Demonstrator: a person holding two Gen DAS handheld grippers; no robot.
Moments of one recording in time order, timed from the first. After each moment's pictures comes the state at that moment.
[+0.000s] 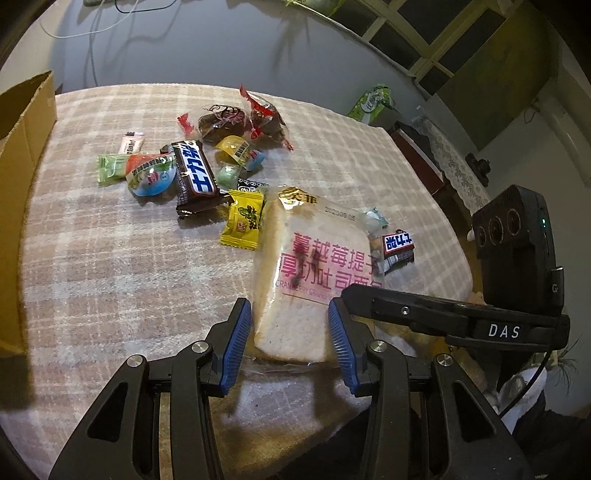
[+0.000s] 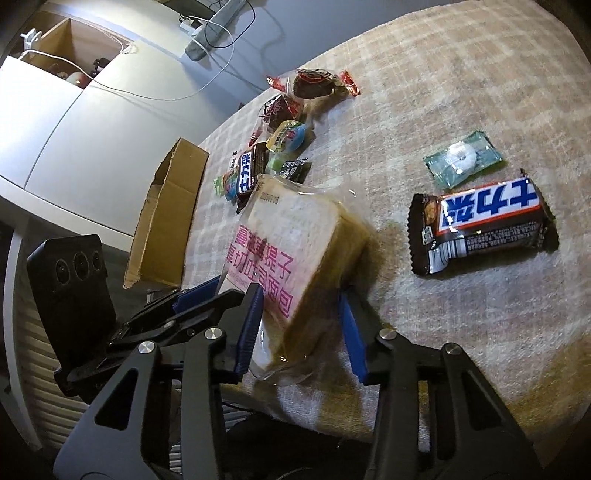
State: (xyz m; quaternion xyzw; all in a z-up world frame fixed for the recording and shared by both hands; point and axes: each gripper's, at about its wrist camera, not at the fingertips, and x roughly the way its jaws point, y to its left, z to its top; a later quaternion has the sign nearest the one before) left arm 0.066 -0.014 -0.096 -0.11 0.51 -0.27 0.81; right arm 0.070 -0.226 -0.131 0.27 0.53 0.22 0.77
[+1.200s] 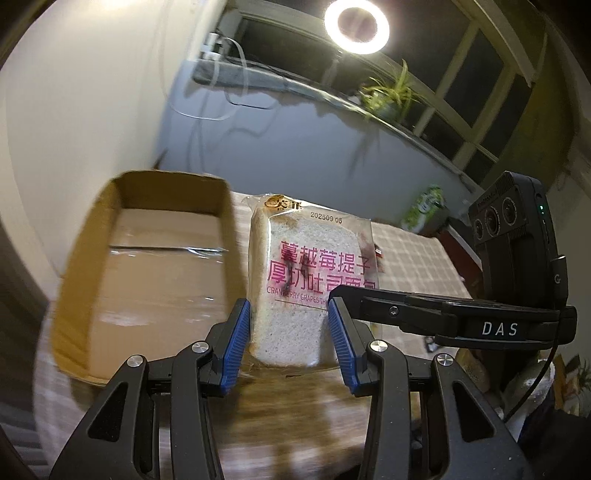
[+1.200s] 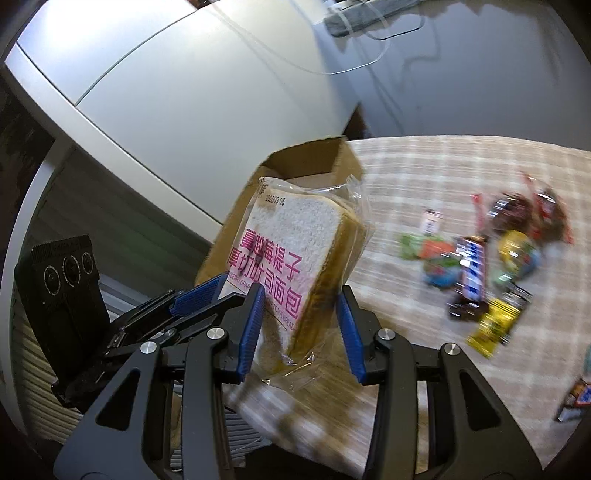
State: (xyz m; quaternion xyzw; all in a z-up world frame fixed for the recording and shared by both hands) left arm 0.045 0.145 -0.012 -0.14 0.38 -0.13 0.90; right arm 0.127 -0.049 -0.036 0.14 0.49 0.37 0.78
